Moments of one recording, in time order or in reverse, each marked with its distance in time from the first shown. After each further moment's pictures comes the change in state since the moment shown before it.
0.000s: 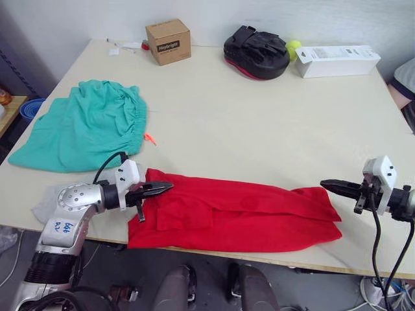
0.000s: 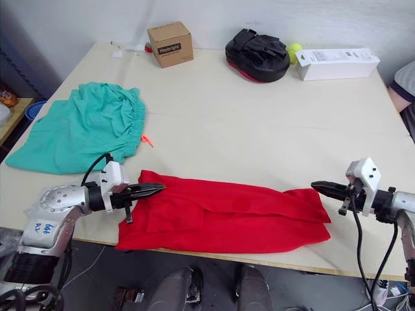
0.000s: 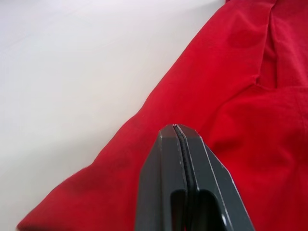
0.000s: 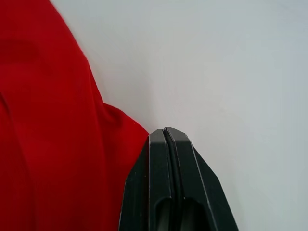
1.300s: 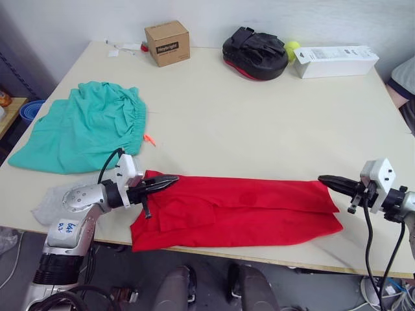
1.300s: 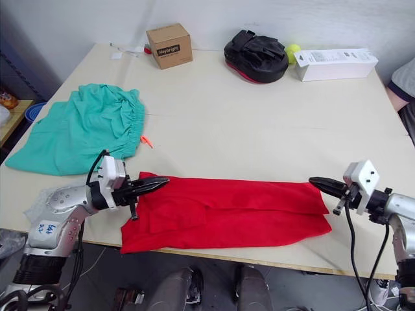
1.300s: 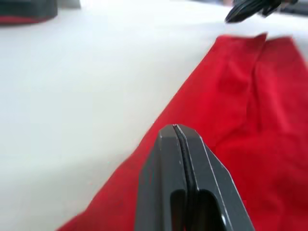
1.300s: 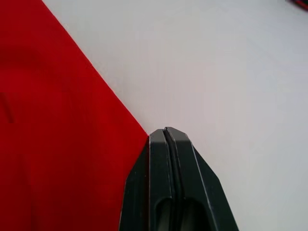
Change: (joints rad) left arm 0.003 -0.057 0.040 -0.049 -0.108 0.061 0.026; right arm 0.058 0.091 -0.024 -0.081 0.062 -0.136 -0.083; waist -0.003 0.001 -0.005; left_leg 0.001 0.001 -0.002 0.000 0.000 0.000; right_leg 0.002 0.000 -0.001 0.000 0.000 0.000
